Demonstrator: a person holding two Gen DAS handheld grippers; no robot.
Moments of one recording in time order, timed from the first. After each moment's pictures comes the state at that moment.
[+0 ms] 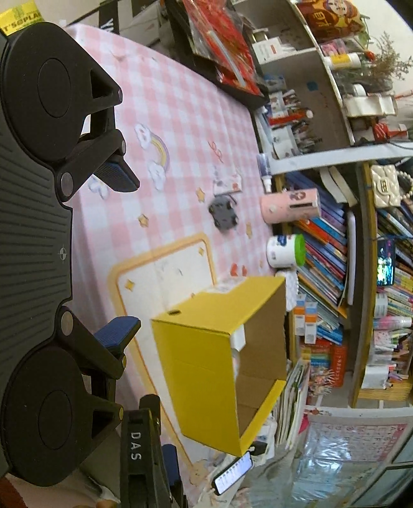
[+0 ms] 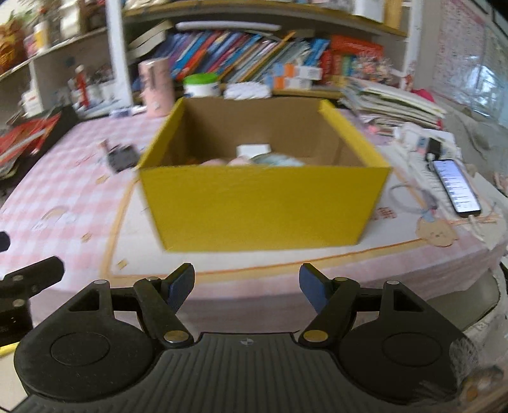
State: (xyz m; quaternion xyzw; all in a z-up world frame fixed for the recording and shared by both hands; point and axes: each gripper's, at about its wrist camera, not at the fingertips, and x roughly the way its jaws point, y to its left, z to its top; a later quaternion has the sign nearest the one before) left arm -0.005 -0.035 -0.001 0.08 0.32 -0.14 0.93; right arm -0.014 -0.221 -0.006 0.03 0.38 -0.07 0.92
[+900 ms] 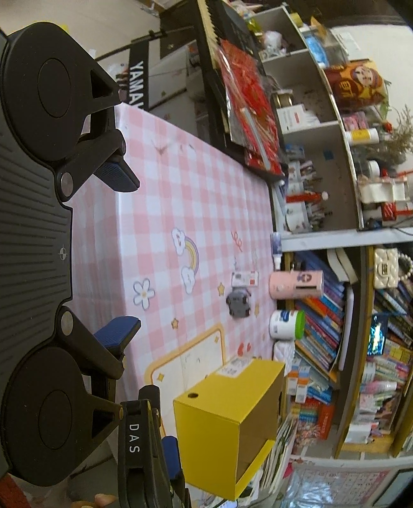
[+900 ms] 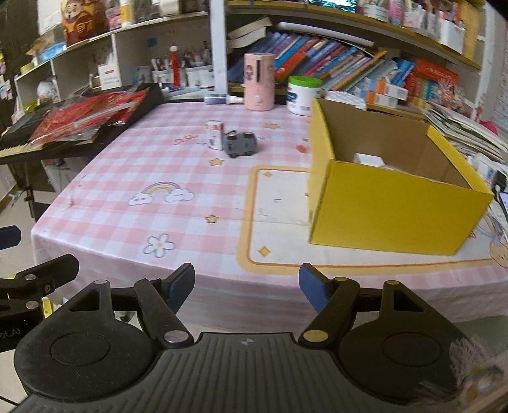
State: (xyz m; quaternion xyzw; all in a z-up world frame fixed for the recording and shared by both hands) left arm -0.036 0.077 0.002 0.05 0.32 -0.06 0.94; right arm -0.015 -0.095 -0.004 0.00 0.37 0.04 0.93
